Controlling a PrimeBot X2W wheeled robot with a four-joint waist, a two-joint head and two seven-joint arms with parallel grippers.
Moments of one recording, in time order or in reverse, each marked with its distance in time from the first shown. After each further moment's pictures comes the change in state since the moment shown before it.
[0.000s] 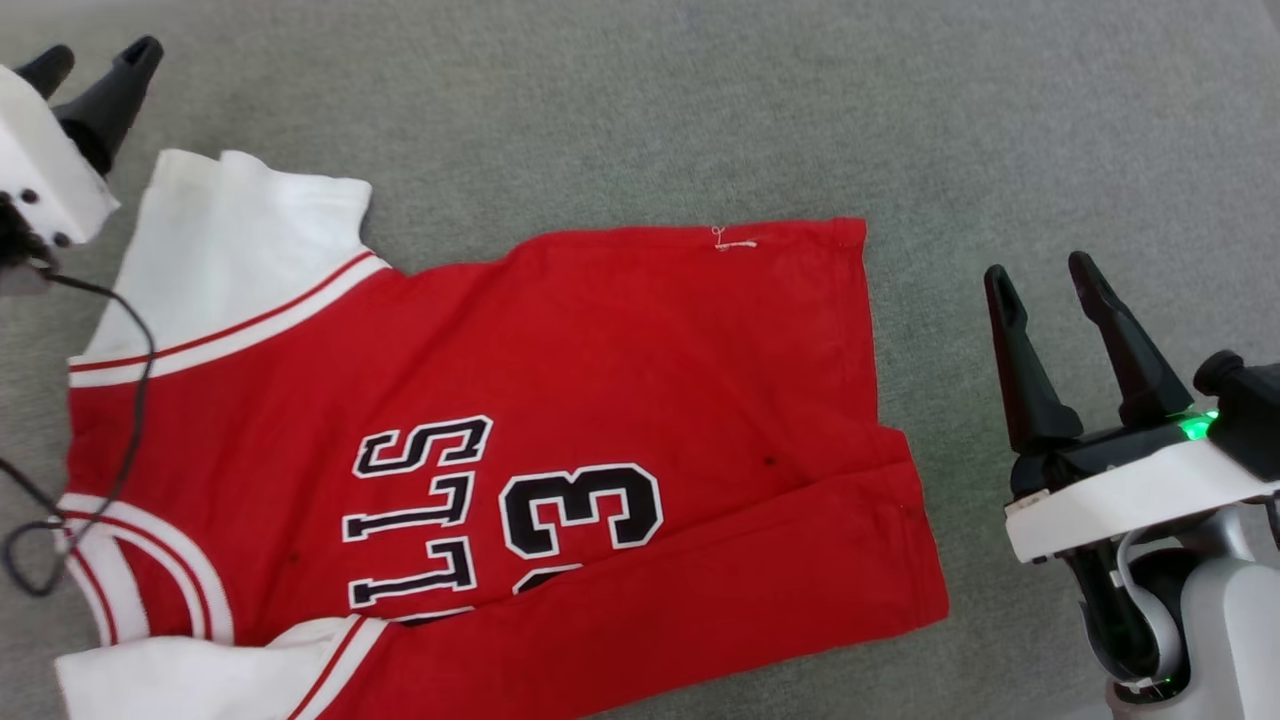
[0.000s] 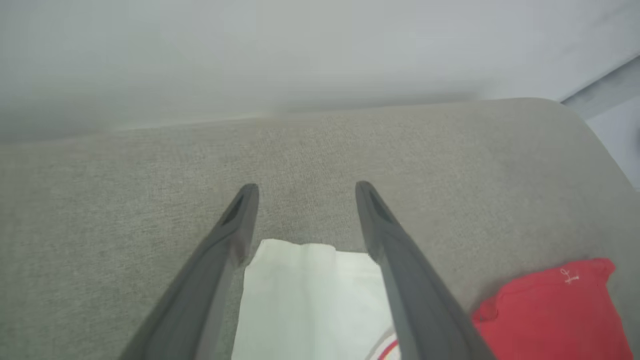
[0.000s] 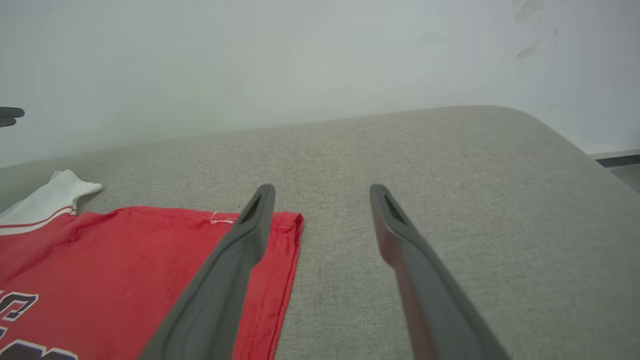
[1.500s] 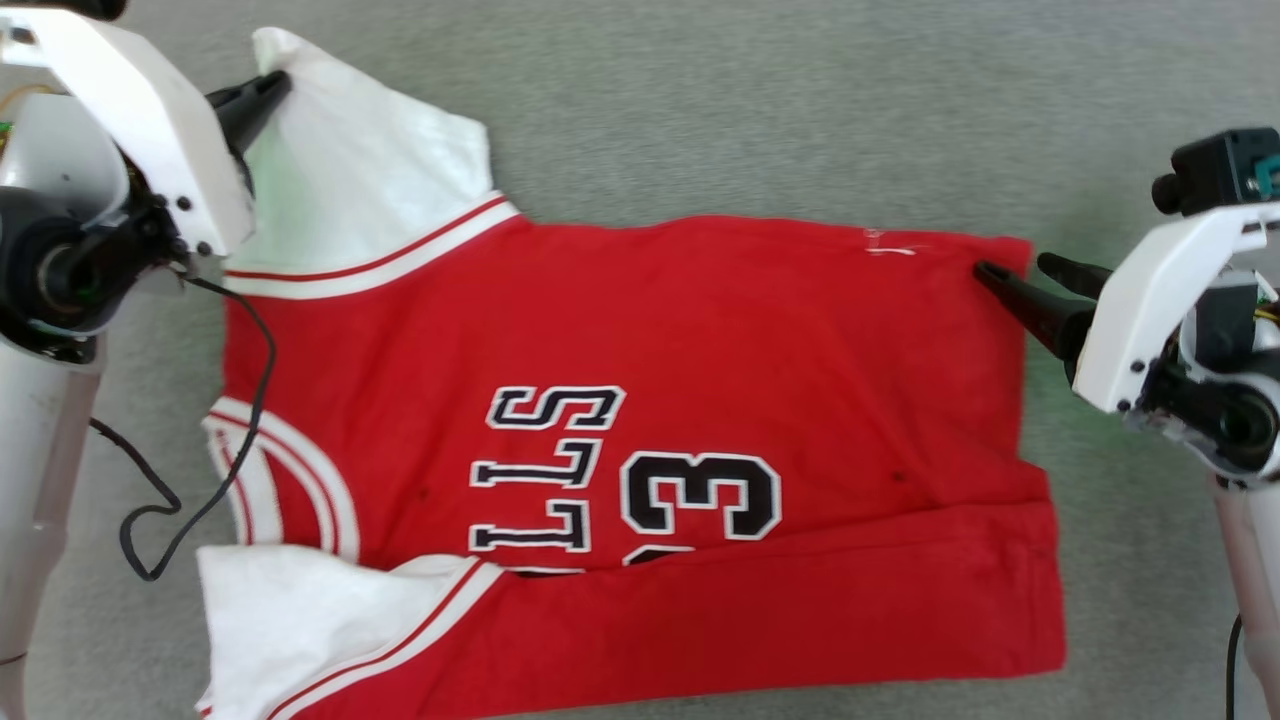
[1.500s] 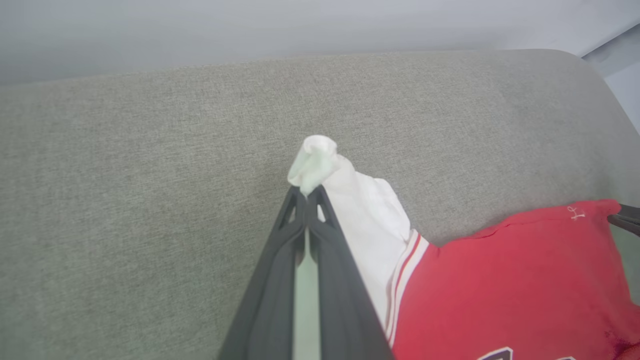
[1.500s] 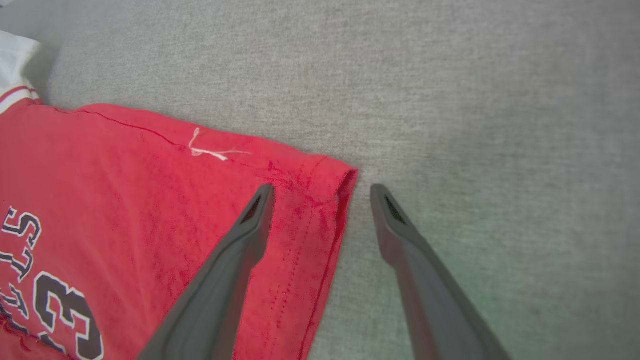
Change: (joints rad) left arm -0.070 -0.088 -0.124 0.040 -0.023 -0.080 0.083; right arm -0.377 -0.204 0.050 0.349 0.337 0.000 0.718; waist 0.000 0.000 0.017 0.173
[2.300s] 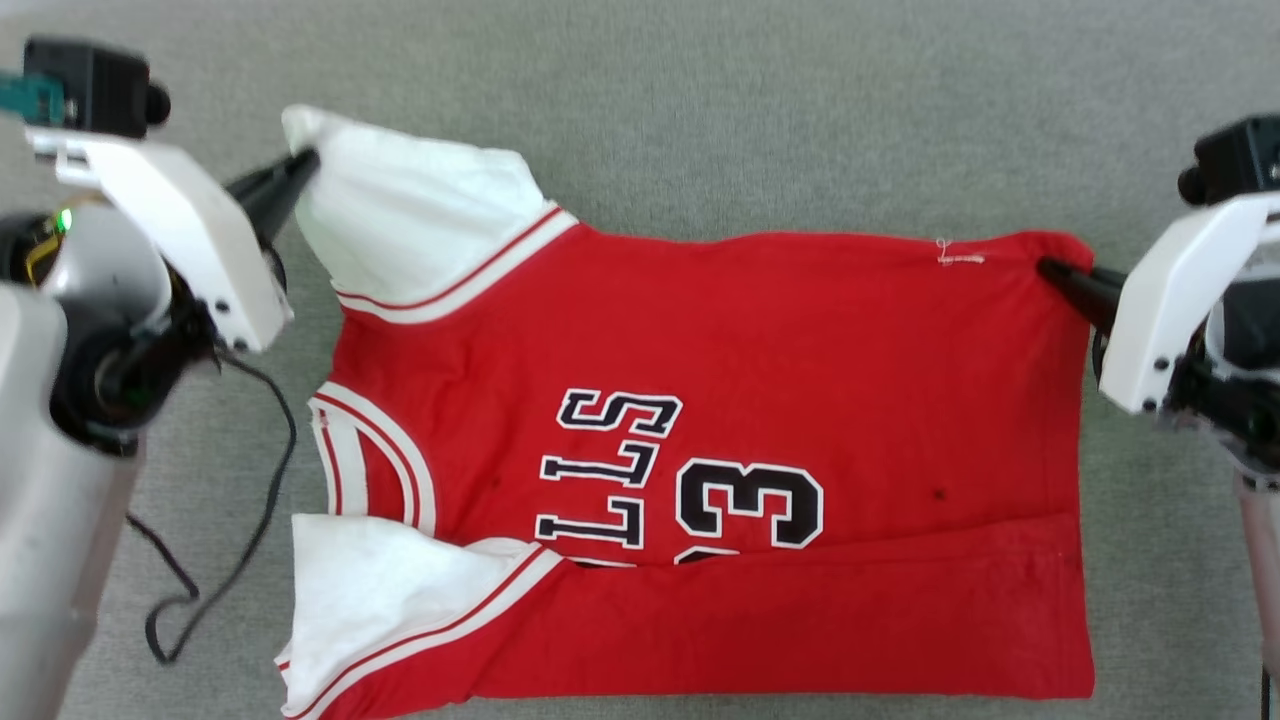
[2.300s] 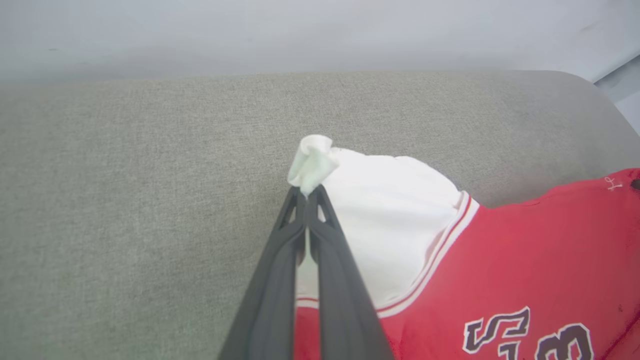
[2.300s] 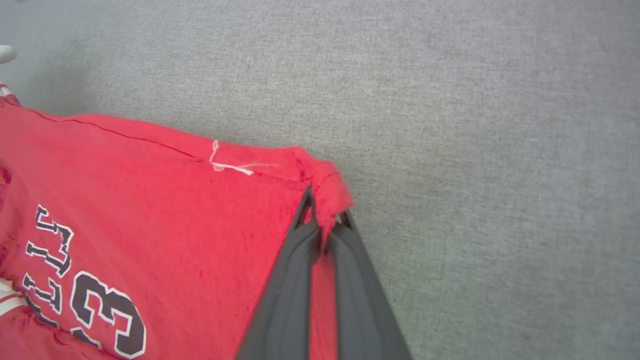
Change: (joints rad) left arm 0.139 -0.001 -0.009 -0.023 0.011 -0.040 -0.159; right arm -0.009 -0.002 -0.048 -0.029 -0.085 0.000 0.091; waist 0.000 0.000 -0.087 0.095
